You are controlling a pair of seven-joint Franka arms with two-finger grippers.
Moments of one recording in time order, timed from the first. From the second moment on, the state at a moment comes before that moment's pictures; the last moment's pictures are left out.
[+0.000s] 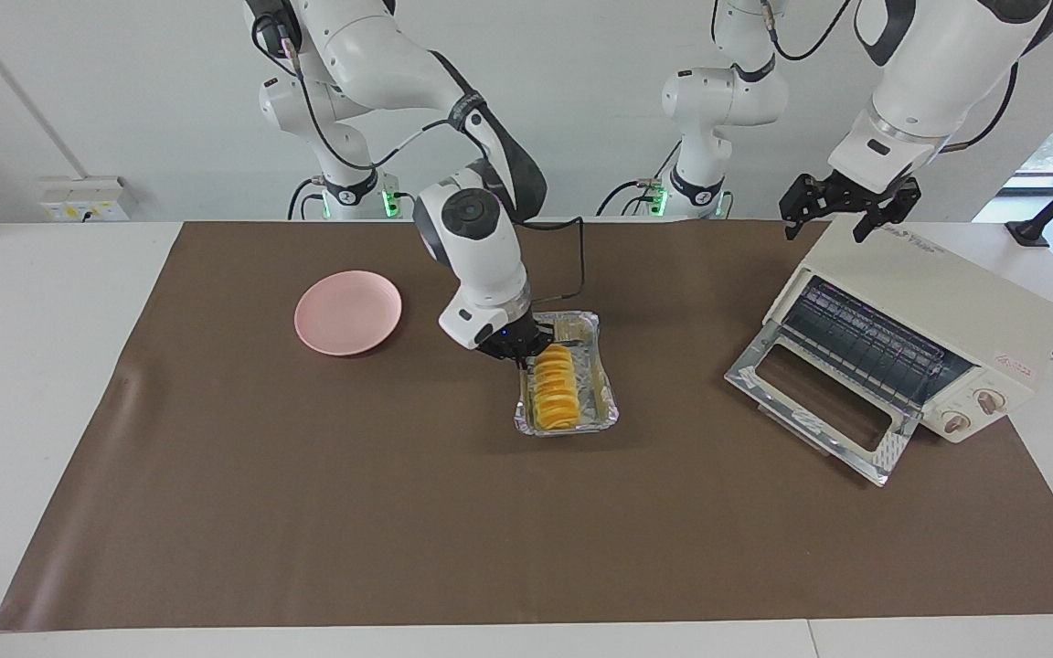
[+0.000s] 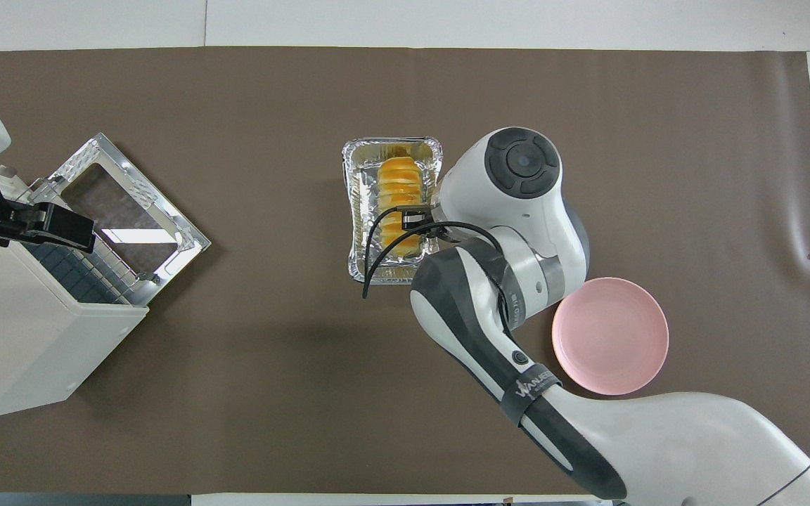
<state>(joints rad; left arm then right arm) -0.15 -0.01 0.00 -1.56 0.02 1.45 0.01 0.45 0.42 0.13 -1.71 0.13 2.21 0.53</state>
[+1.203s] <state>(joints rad) -0.15 -0.01 0.00 -1.56 0.02 1.45 0.01 0.41 0.40 0.11 -1.68 0.14 2.16 0.63</state>
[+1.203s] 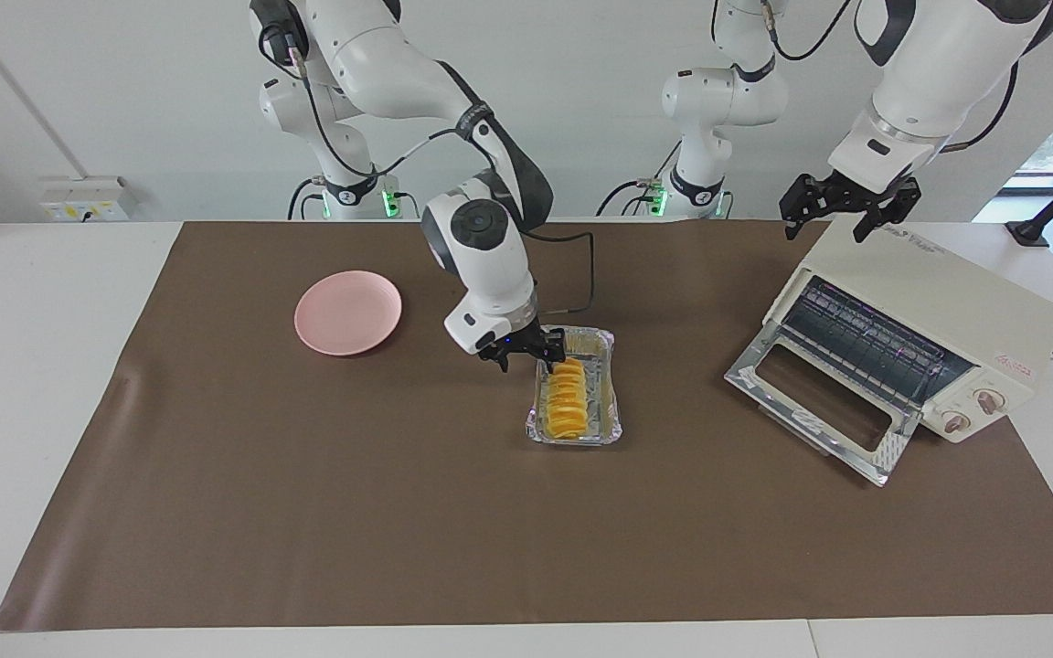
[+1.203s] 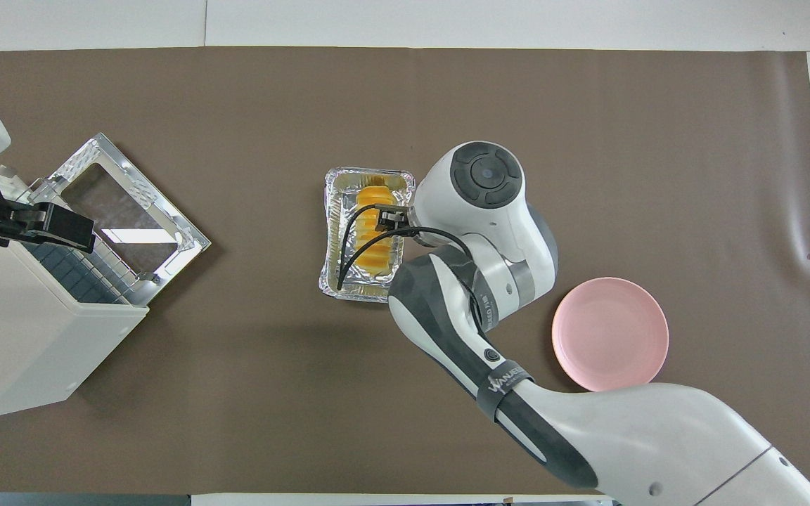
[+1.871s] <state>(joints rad) -0.15 -0.01 0.00 -1.56 0.02 1.45 0.01 -0.02 0.06 0.10 -1.67 0.13 1.67 0.12</state>
